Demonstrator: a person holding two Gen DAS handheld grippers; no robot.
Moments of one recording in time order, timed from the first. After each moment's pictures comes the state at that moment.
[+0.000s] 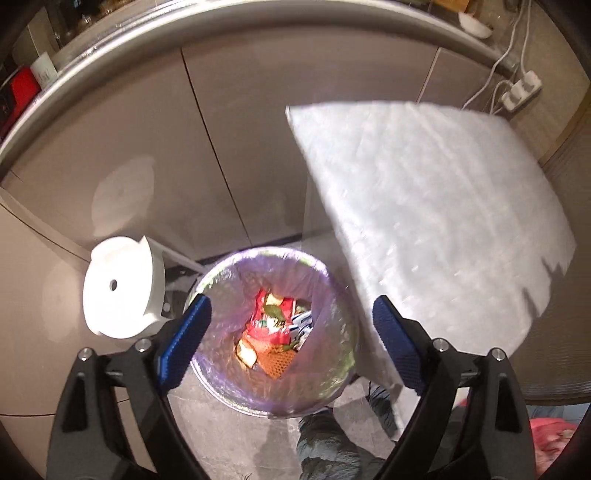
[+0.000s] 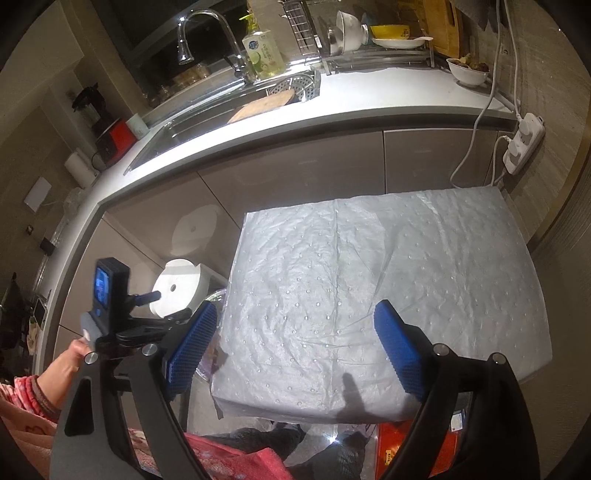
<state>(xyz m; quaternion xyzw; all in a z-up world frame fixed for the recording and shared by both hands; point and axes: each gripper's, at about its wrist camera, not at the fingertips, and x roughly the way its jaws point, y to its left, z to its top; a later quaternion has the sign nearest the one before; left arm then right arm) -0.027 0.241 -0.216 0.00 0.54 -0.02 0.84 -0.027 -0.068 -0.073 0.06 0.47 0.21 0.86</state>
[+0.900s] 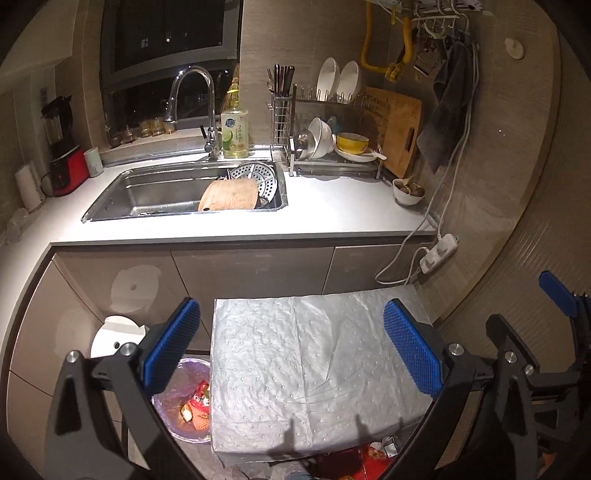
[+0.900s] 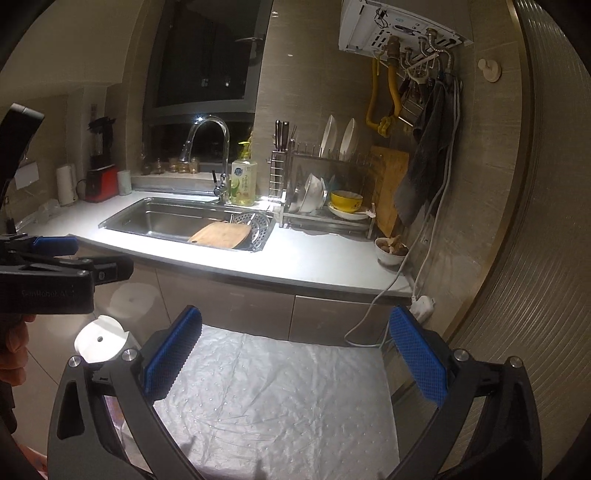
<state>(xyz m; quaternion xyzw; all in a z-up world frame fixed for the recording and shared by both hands) -0.068 0.046 0.091 -0.06 0.34 0.04 0.94 -0.075 -0.149 0.086 -0.09 0.22 0.14 0.96</state>
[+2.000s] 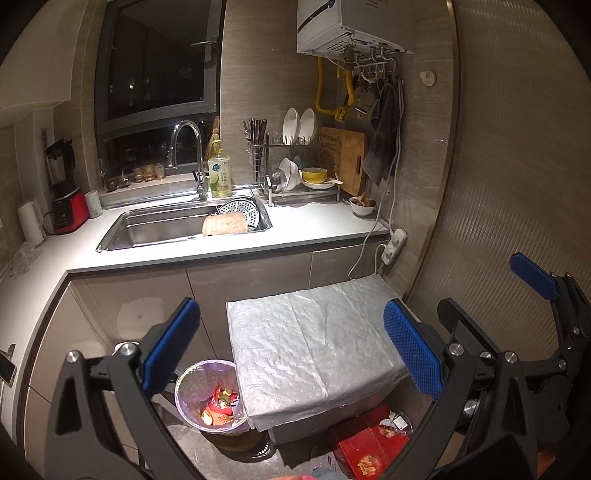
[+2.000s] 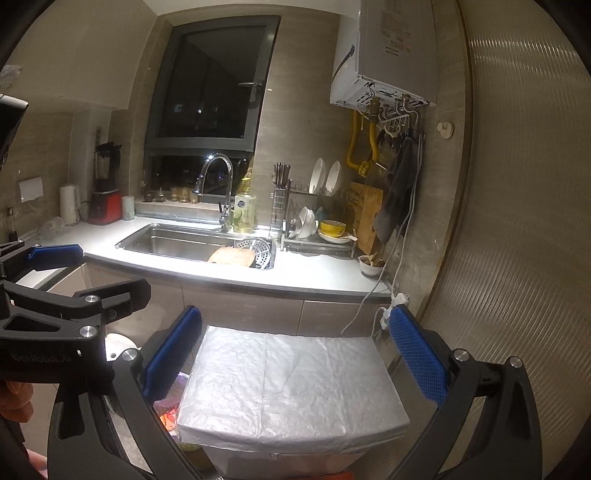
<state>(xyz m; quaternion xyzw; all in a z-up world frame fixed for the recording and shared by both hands) -0.276 0.089 0.130 -0.01 0.26 -0.04 0.96 -0.281 -0.074 0.124 -0.08 0.16 0.08 0.98</state>
